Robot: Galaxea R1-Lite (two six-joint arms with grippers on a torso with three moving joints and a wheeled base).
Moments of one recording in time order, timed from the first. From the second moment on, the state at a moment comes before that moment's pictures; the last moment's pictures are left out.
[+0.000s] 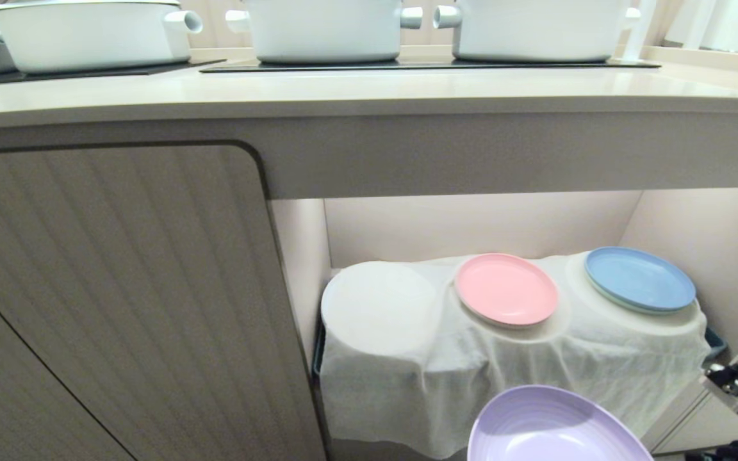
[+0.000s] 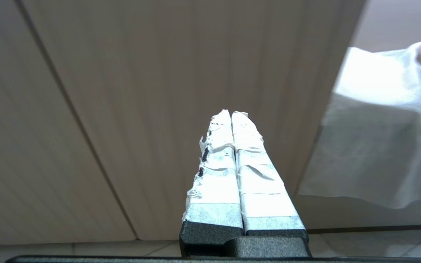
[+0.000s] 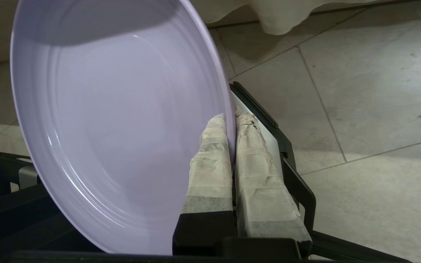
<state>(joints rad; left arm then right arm) 0.00 0.00 0.00 0.00 0.00 0.00 0.20 1.21 -0.25 -0.06 0.26 0.38</state>
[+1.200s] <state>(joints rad) 0.00 0.00 0.00 0.00 0.00 0.00 0.20 1.21 -0.25 -0.06 0.26 0.38</state>
